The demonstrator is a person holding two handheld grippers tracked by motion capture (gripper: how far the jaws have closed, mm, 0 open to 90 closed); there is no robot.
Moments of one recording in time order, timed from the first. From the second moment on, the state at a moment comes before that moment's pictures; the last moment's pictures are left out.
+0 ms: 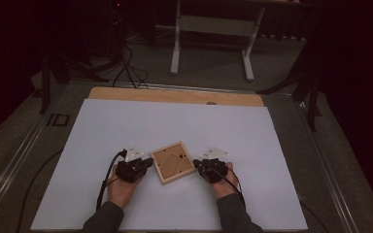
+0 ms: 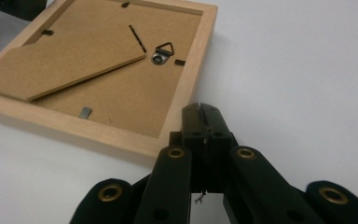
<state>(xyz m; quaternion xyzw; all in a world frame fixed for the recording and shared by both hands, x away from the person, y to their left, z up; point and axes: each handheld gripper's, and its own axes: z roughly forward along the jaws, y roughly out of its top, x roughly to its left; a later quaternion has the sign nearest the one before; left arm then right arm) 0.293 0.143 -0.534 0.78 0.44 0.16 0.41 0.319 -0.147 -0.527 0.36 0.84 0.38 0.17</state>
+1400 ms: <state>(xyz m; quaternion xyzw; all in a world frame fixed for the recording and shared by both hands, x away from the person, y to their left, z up) 0.271 0.132 -0.534 0.77 0.47 0.16 0.40 0.293 -0.144 -0.523 0.33 0.86 0.38 0.13</state>
